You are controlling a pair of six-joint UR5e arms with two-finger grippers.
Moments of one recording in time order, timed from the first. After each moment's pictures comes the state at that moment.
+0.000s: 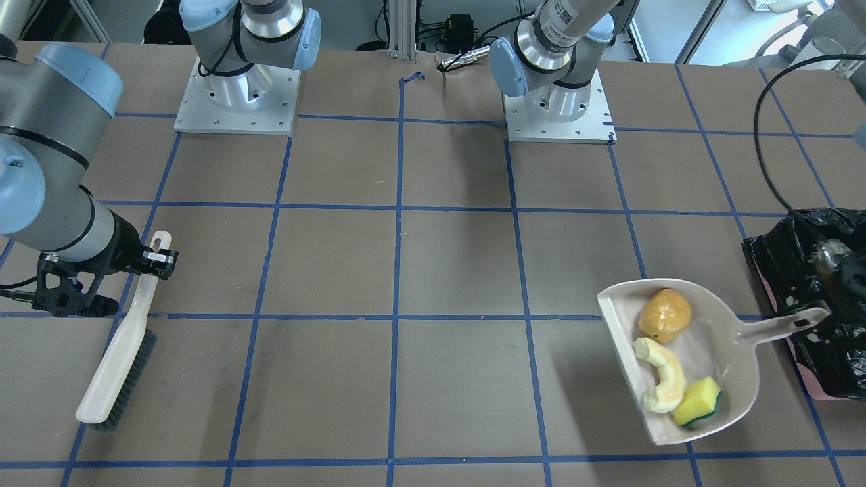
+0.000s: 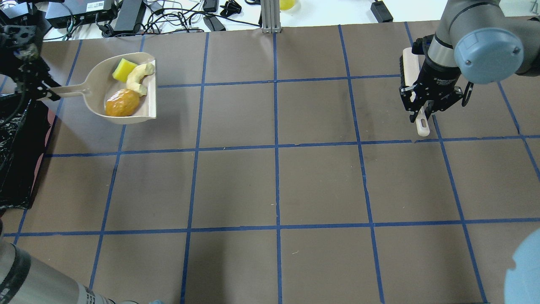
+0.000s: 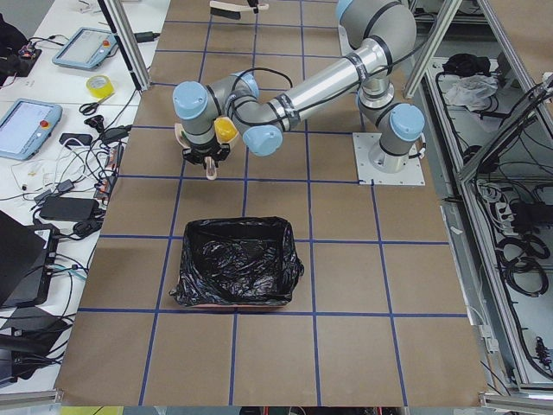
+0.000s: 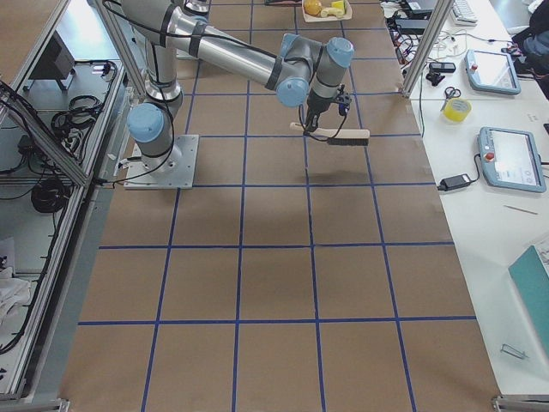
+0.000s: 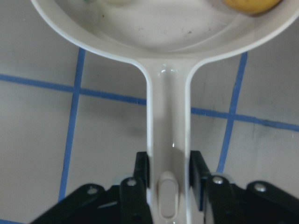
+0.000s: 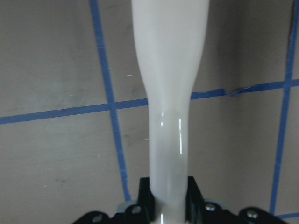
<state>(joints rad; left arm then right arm) -0.97 -2.00 -1.35 -1.41 1.46 1.97 1.36 -1.28 1.65 -1.76 -1.65 -0.11</state>
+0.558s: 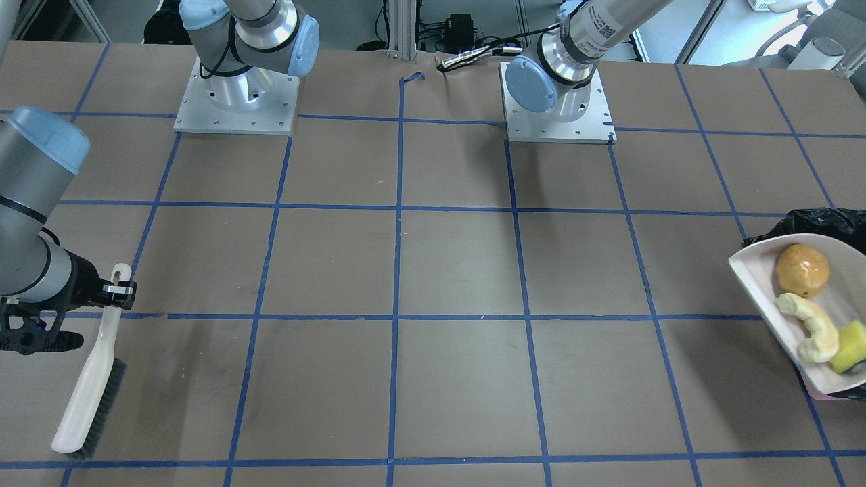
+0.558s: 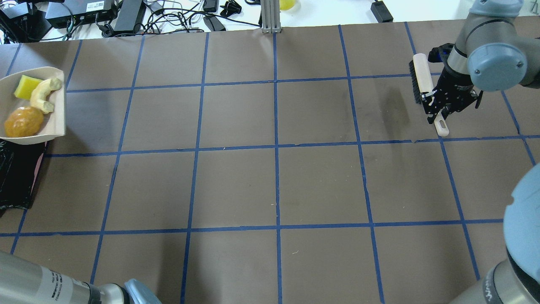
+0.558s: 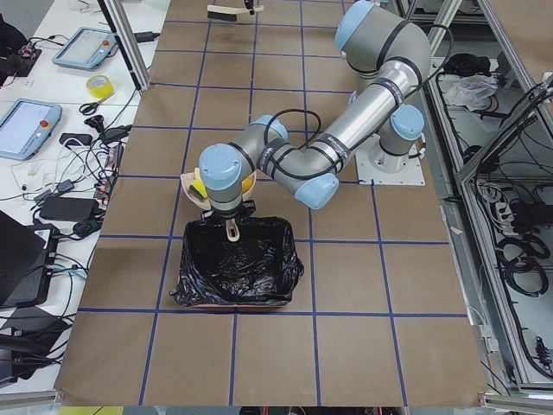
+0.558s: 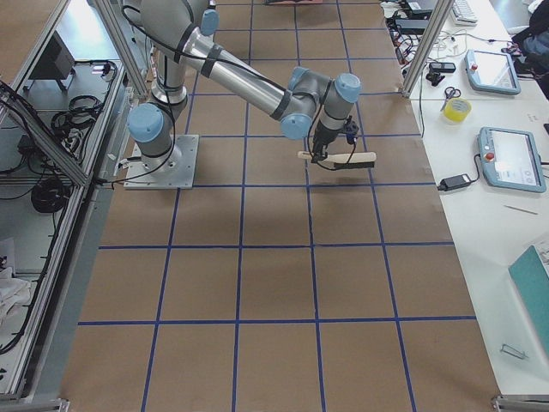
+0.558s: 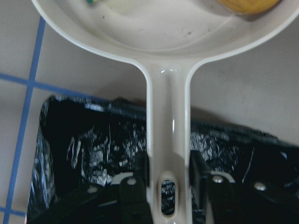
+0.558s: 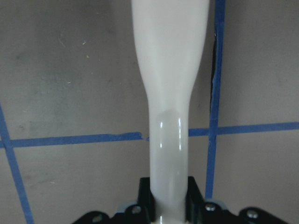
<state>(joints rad) -0.68 -2.04 -1.18 -1.50 1.48 2.12 1.27 -1.17 1.66 -1.90 -1.66 -0.29</state>
